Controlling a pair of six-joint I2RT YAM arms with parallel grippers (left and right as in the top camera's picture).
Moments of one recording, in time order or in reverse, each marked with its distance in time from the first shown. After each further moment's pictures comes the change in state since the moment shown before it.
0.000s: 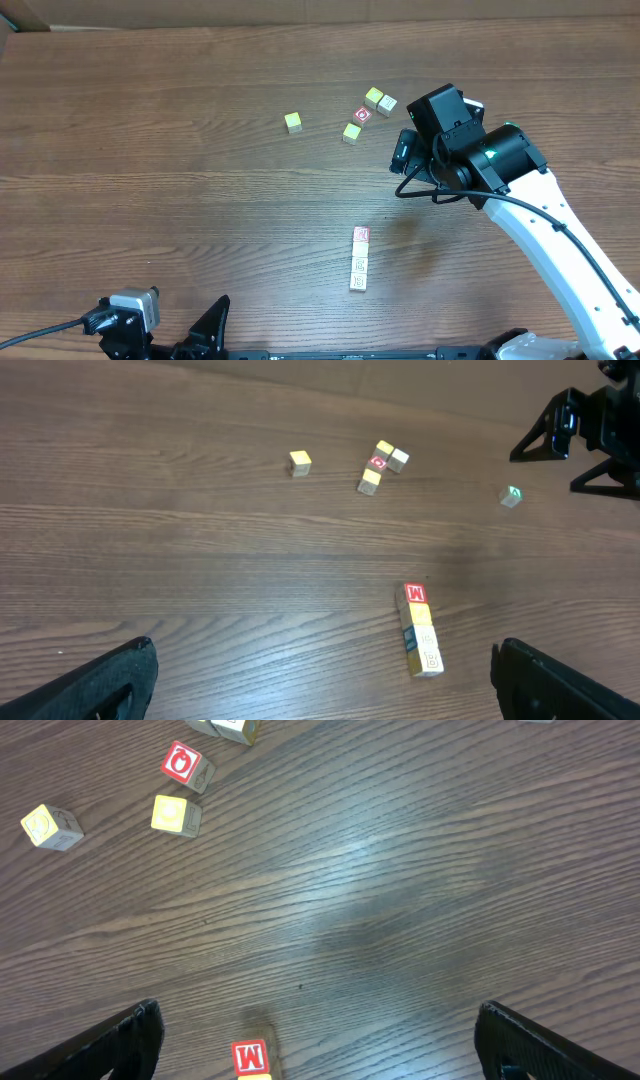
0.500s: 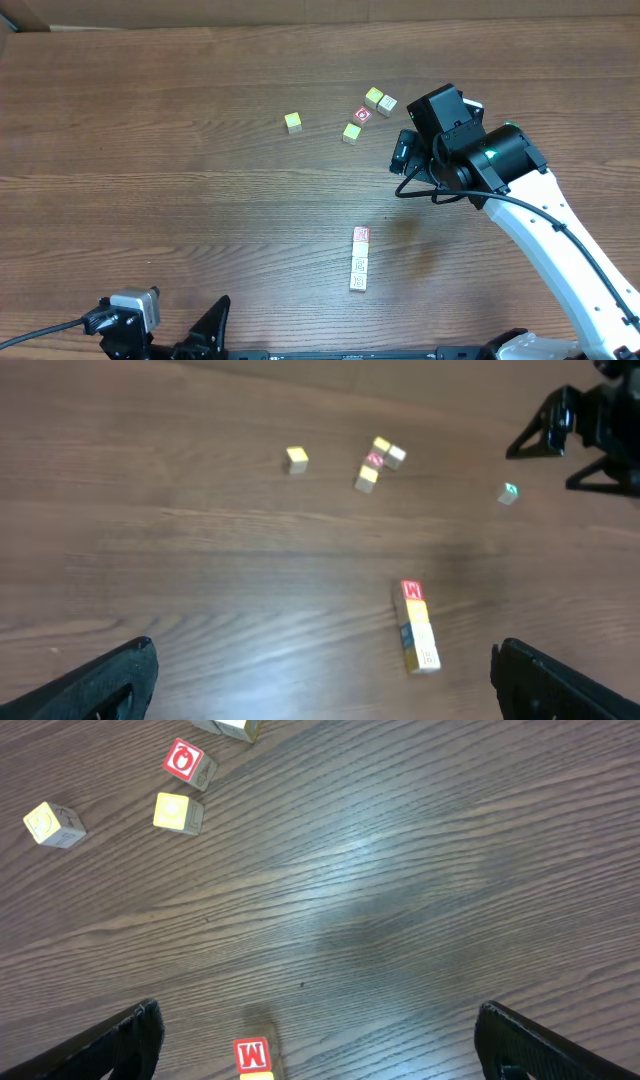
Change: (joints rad) left arm 0.000 0.000 0.000 -0.006 0.012 -0.004; right arm 0.000 0.000 0.000 -0.001 -0.007 0.000
